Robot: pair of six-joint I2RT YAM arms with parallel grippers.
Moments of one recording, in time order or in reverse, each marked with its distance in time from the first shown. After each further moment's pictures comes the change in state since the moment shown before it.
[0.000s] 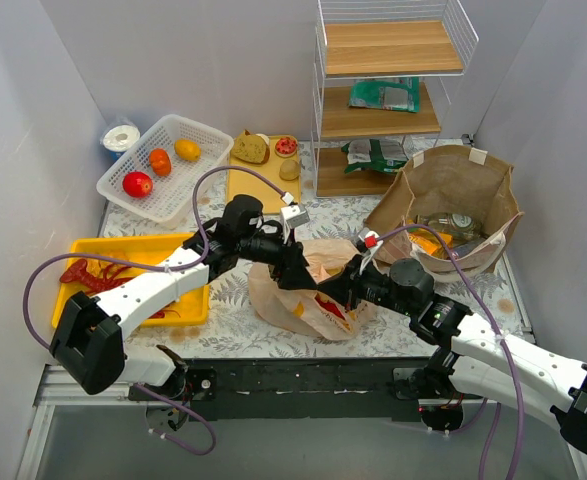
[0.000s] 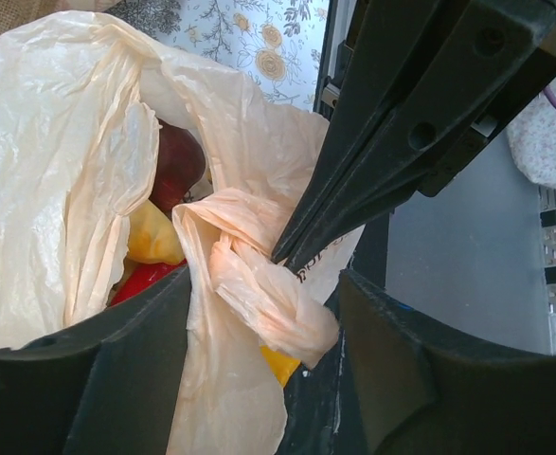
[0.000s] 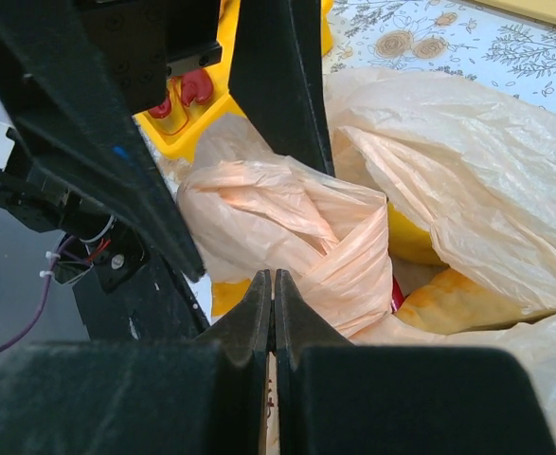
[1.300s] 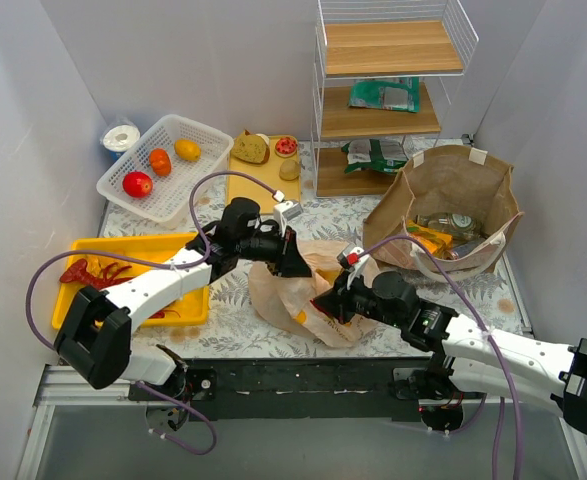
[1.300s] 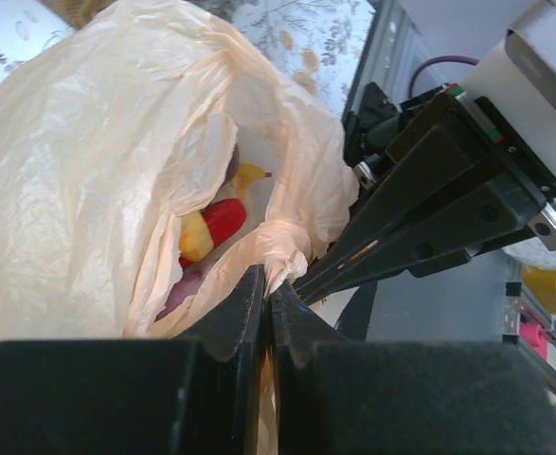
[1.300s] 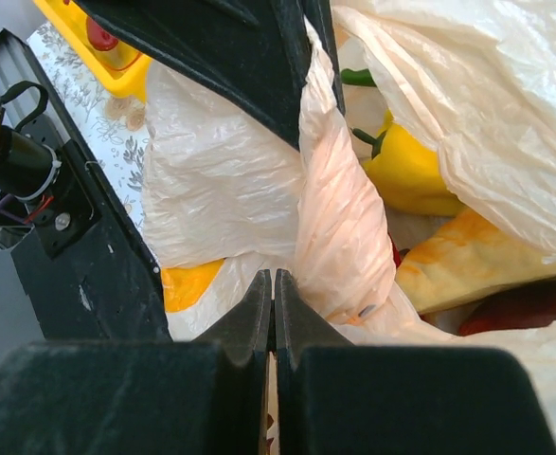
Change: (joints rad) left arm 0.037 0.032 -0.068 0.111 -0.103 -0.211; right arm 0.130 0.080 -0.060 0.016 0.145 -0.034
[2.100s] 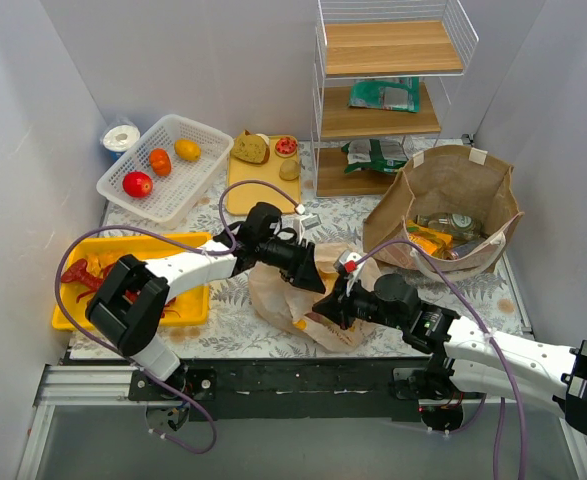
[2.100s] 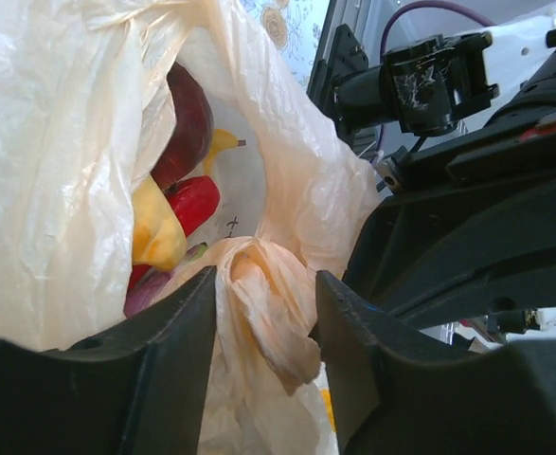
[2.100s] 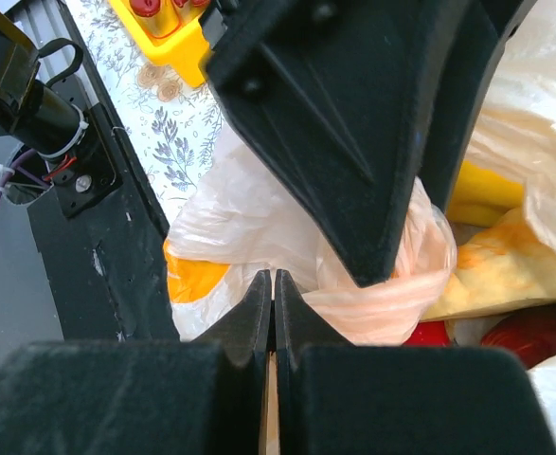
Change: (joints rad) left arm -0.040 0.216 0.040 0.061 0.169 -0.048; right arm 0.008 -0.031 -0.019 0.010 -0.093 -0.076
